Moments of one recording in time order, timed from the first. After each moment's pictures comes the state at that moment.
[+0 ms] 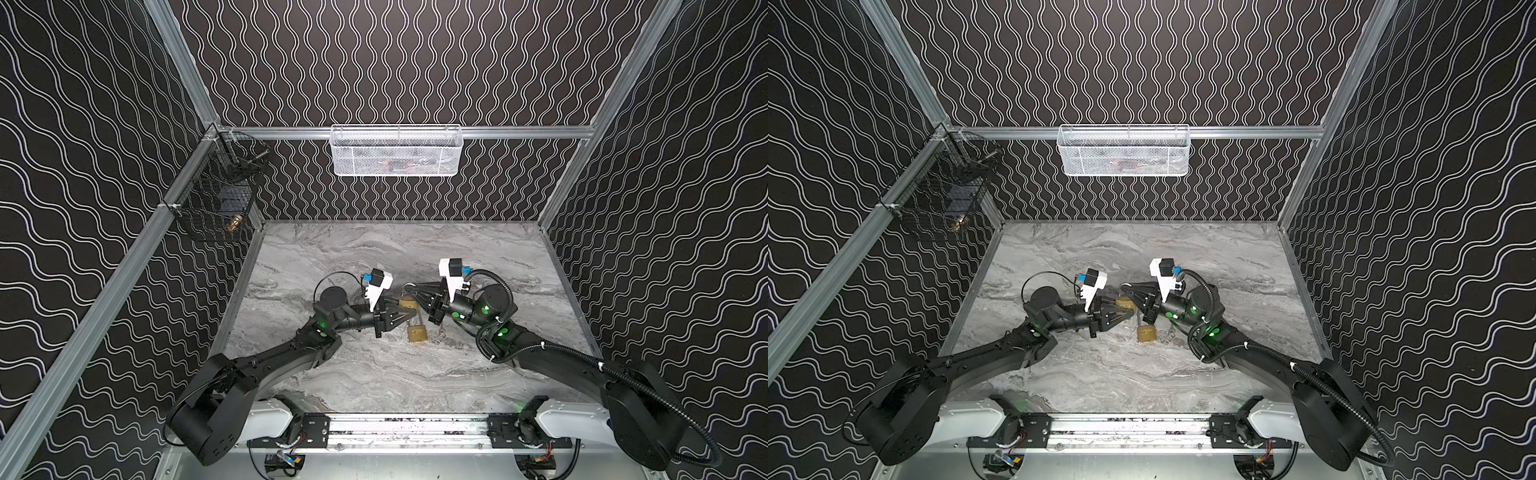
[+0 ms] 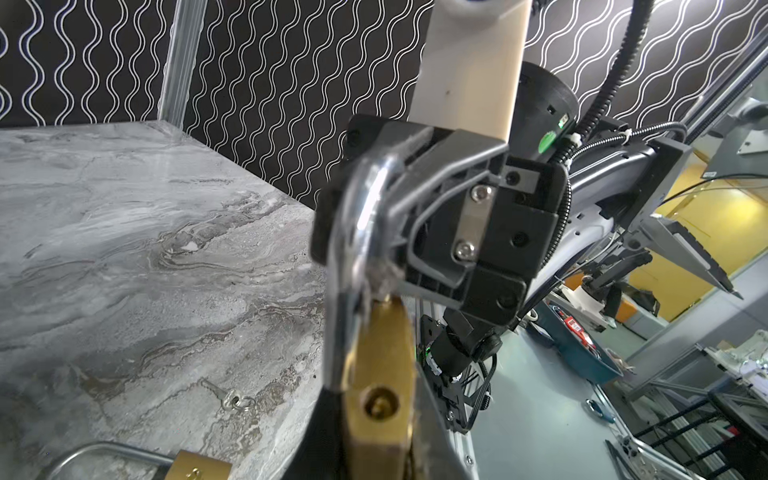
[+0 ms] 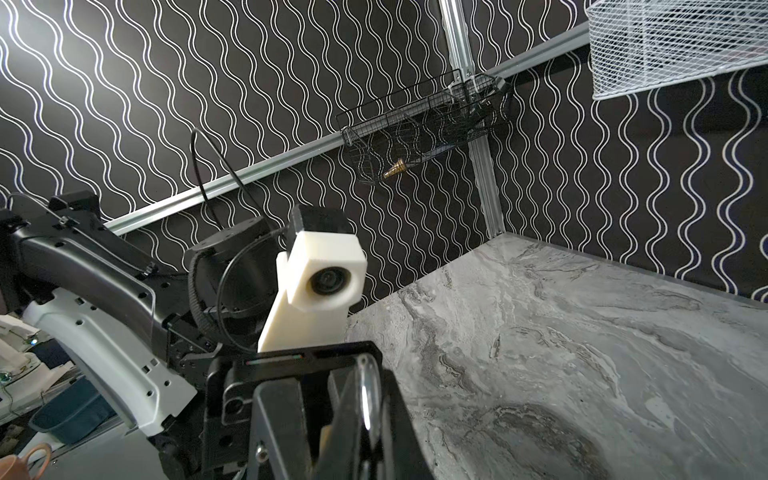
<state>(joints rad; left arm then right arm) -0.61 1.28 0.53 0.80 0.82 -0.52 0.69 1.25 0.60 0.81 -0.54 0.40</state>
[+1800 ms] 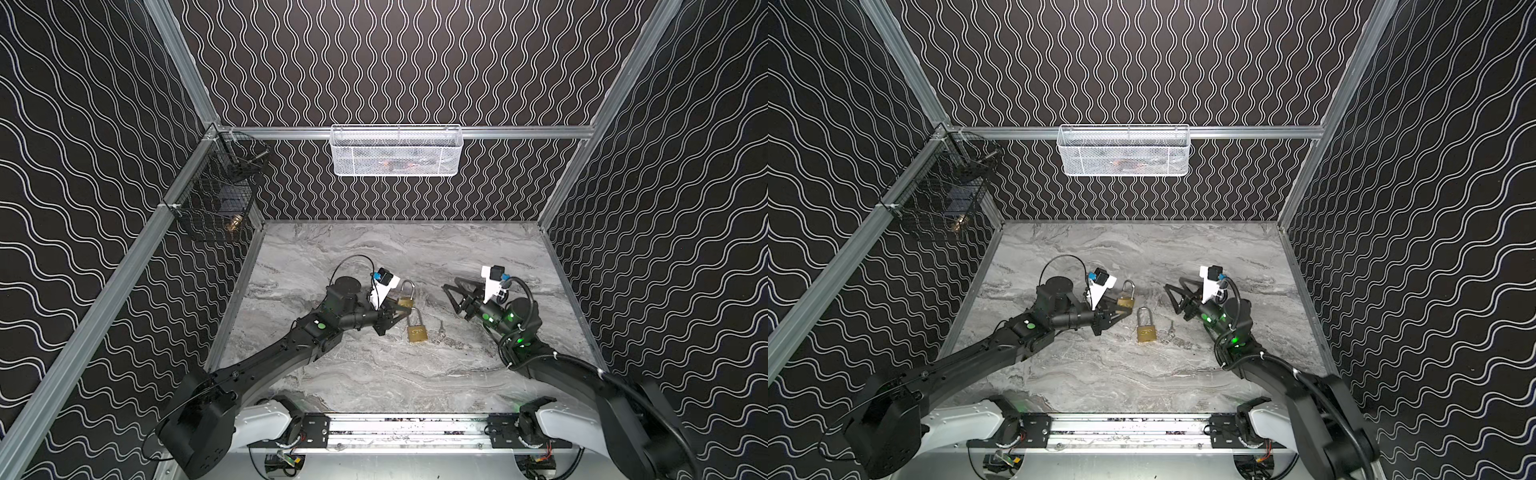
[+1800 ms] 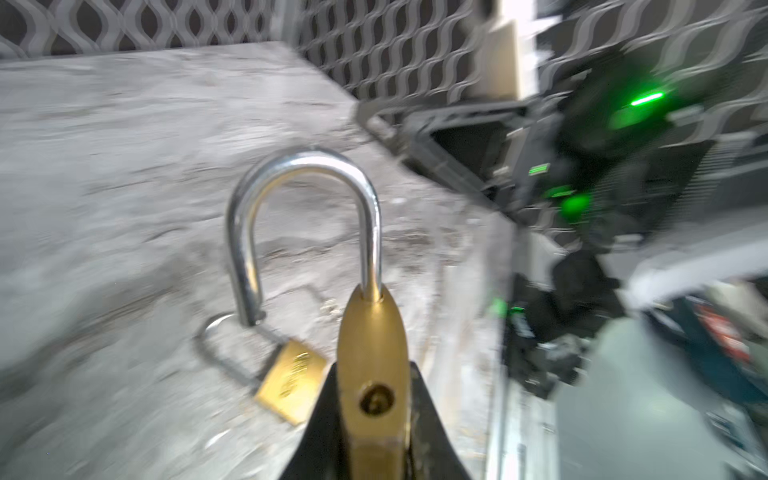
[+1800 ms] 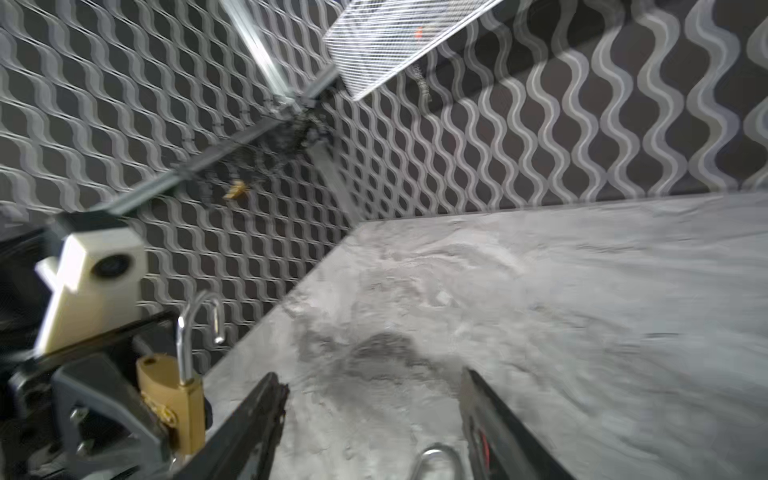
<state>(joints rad) -0.66 1.21 0.69 0.17 0.61 -0.26 0.34 1.24 0.30 1.03 -0.51 0.56</state>
